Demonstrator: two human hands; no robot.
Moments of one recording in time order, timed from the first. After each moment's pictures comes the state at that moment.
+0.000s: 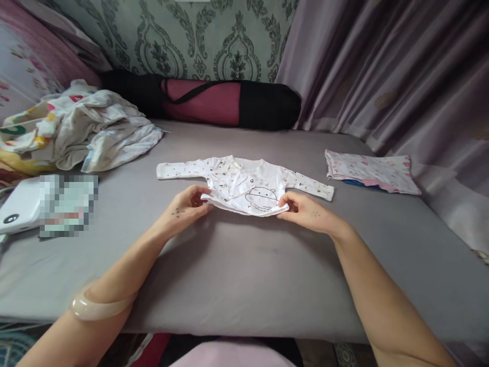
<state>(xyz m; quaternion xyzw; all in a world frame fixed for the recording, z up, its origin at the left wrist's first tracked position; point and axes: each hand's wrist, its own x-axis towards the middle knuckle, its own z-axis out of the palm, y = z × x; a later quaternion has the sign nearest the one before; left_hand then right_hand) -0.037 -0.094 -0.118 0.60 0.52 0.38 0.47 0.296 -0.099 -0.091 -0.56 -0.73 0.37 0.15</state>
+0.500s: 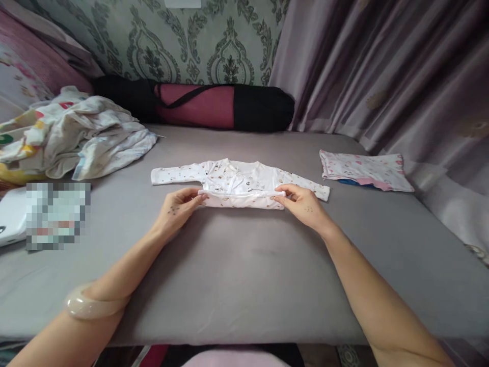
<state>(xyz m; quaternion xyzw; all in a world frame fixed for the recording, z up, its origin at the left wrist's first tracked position) -0.032 -0.084 -0.113 0.58 0.60 0.37 0.40 0.293 -0.086 -0.110 -0.60 -0.67 0.28 0.32</state>
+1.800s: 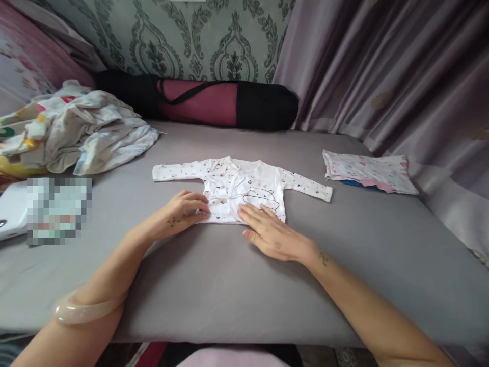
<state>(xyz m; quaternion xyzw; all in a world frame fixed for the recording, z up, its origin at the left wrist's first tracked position) -0.065 -0.077 -0.123 0.86 0.42 0.18 0.23 0.237 -0.126 -0.114 -0.39 -0.88 0.26 0.11</state>
